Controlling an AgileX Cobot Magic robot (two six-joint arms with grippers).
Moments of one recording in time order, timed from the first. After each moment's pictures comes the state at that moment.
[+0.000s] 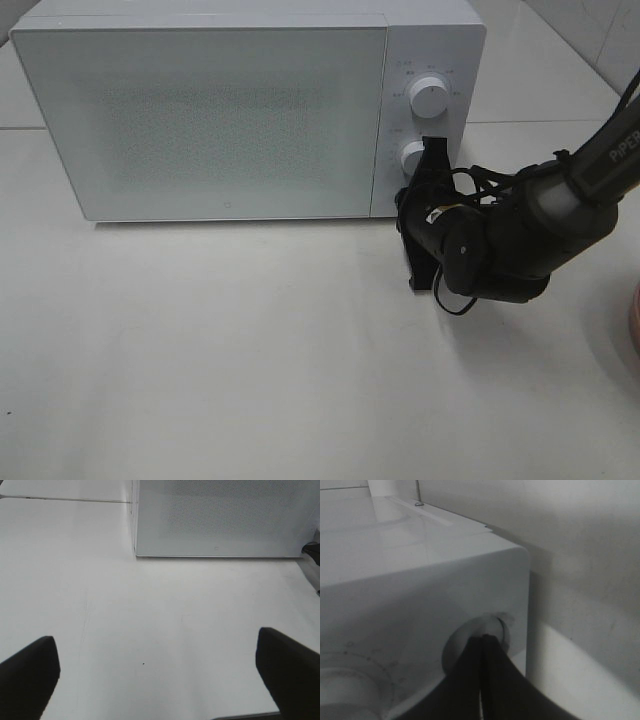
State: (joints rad) left arm 0.03 0.00 -0.50 -0.16 1.05 0.09; right arm 0.50 2.14 -0.86 0.55 -0.89 1.44
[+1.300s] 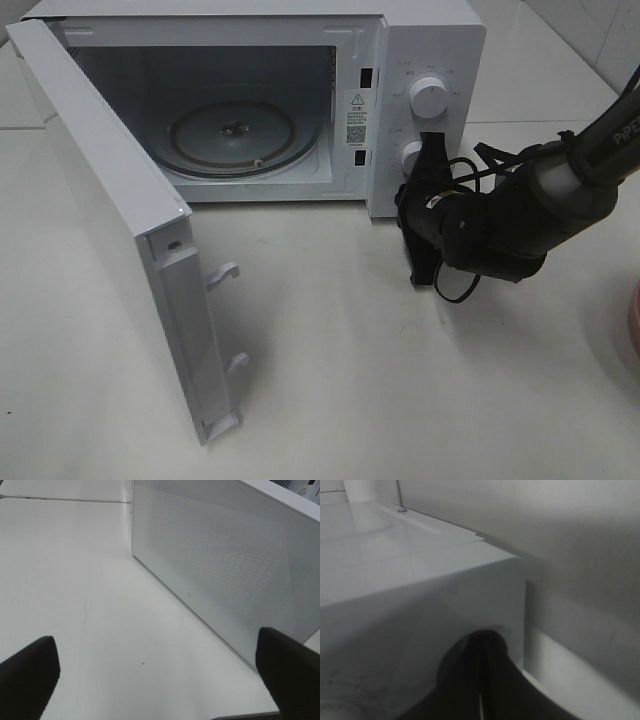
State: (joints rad) left arm 0.03 0.00 -0.50 -0.16 1.05 0.09; right arm 0.48 2.14 -0.92 0.59 -0.76 1.38
